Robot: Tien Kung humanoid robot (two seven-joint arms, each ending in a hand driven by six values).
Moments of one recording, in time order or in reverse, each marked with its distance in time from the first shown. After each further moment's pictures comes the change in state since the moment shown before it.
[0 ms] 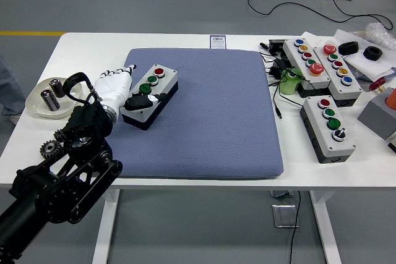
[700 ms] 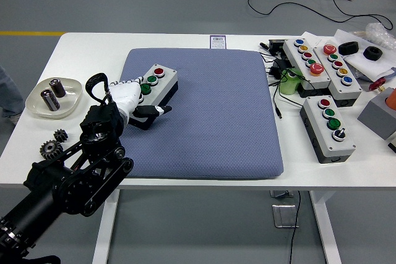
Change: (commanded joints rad) left arm -0.062 -0.045 0.033 0.126 0.022 -0.056 0.000; right arm 0.002 -0.002 -0.008 0.000 0.007 0.000 -0.001
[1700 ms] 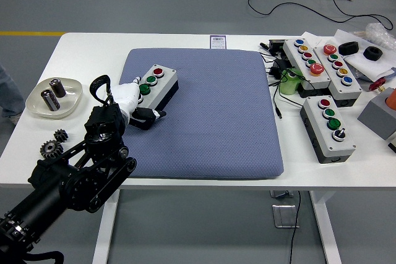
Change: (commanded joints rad) left arm -0.029 -0.013 0.035 0.098 0.000 0.013 0.000; right arm 0.001 -0.002 -0.002 0.000 0.000 0.000 0.000
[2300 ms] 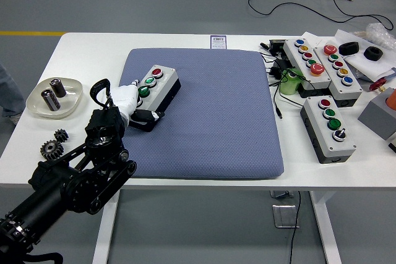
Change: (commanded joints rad) left arm -0.001 0.002 0.021 0.020 0.000 0.085 0.000; right arm 0.001 0.000 0.006 0.000 -0.007 0.000 -0.001
